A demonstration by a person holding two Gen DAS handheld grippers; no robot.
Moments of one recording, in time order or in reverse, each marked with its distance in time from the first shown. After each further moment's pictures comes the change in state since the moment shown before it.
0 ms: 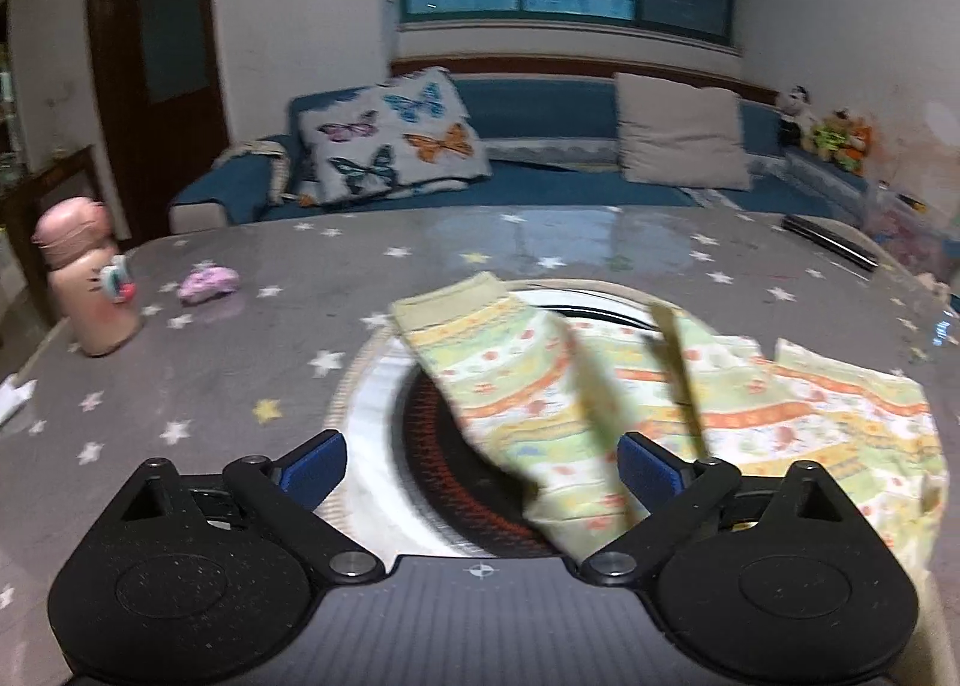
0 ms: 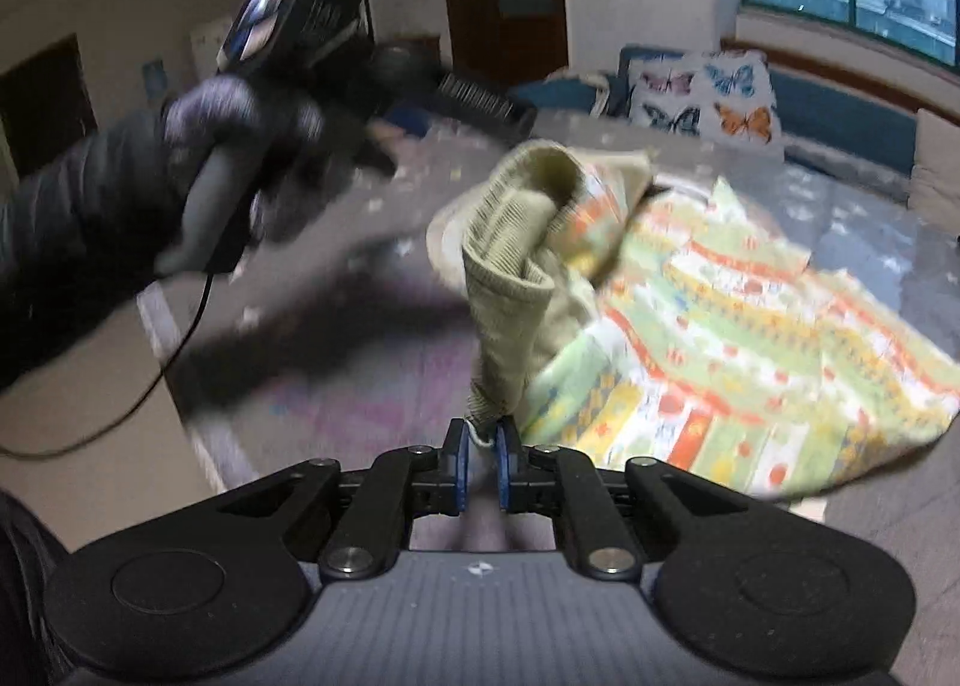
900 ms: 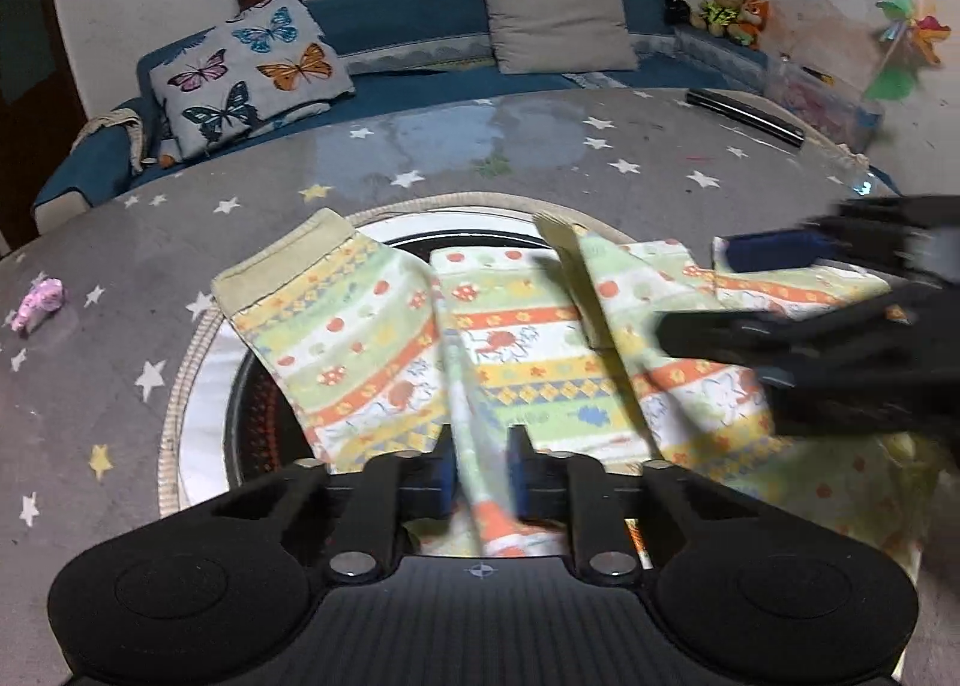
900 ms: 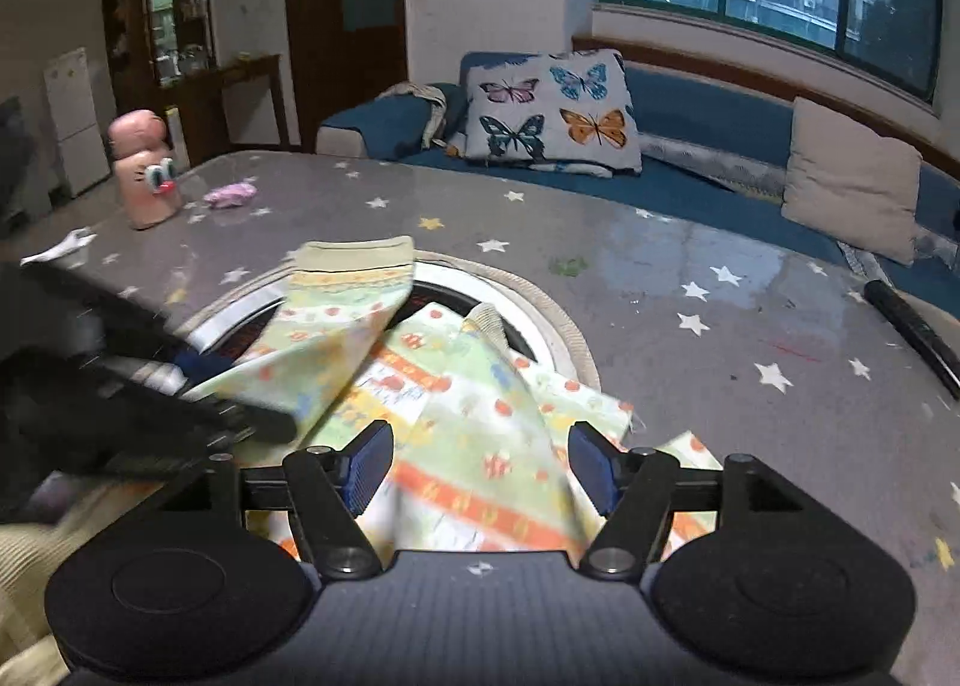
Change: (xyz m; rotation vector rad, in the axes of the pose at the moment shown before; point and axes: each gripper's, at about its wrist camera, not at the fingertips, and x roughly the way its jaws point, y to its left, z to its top) left arm 0.080 -0.036 0.012 0.184 0.201 -0.195; right arm 0.101 -0.146 0.118 0.120 -0.008 -0.285
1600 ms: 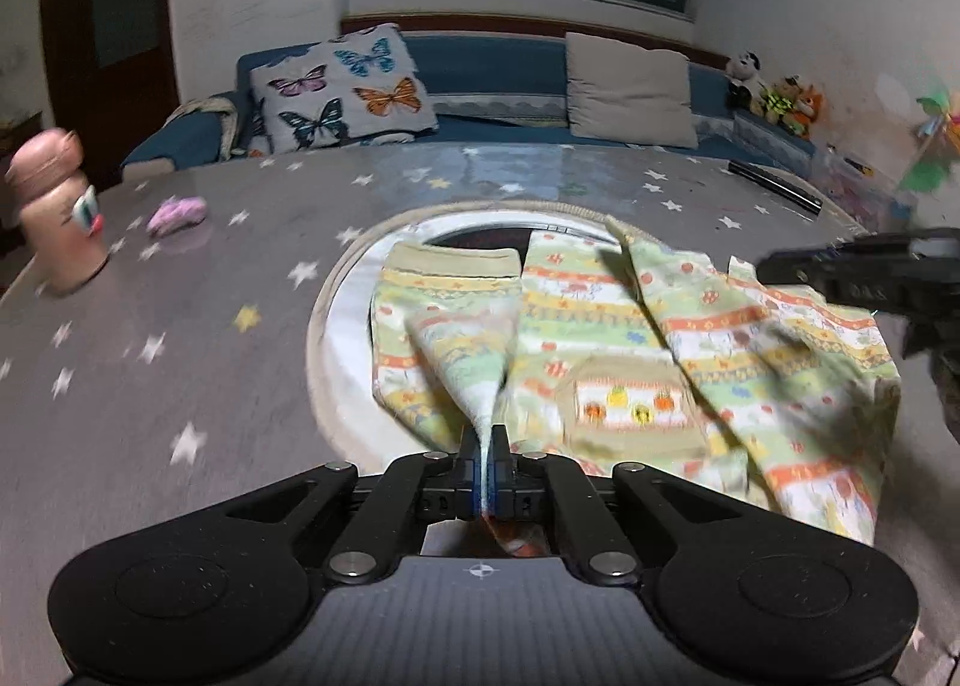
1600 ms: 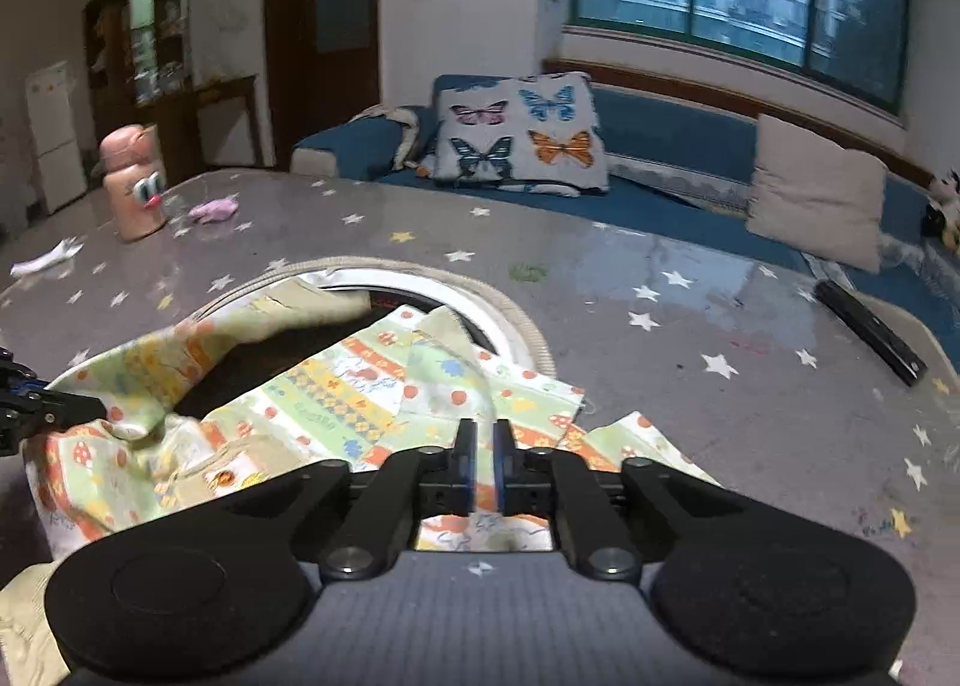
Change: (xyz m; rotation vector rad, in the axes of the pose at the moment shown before) left arm -0.096 0.028 -0.088 -0.176 -0.124 0.075; right arm -0.038 0.000 -0.020 -0.002 -0.061 -0.047
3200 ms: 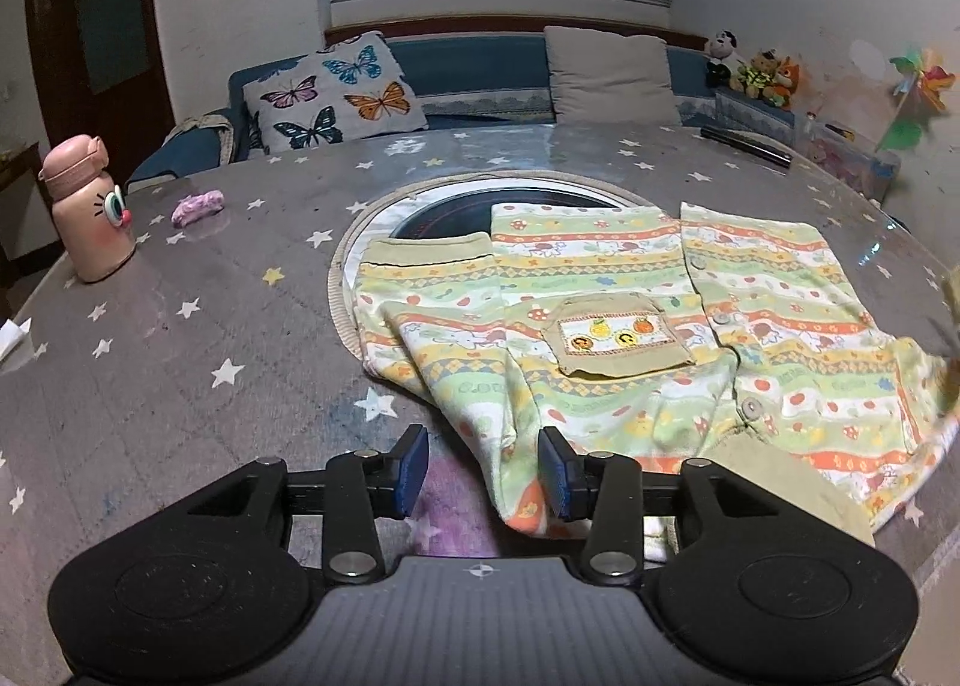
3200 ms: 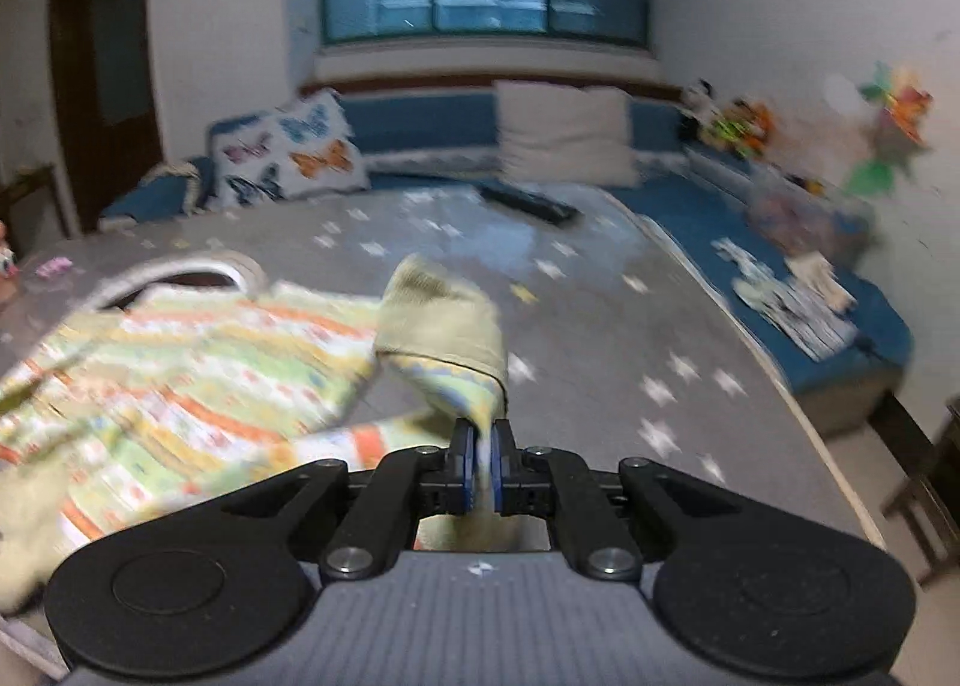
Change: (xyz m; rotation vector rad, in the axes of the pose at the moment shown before) left arm -0.044 -0.004 -0.042 0.095 -0.010 0.011; right arm -0.183 -0.096 -0.145 0.330 -0.006 -0.401
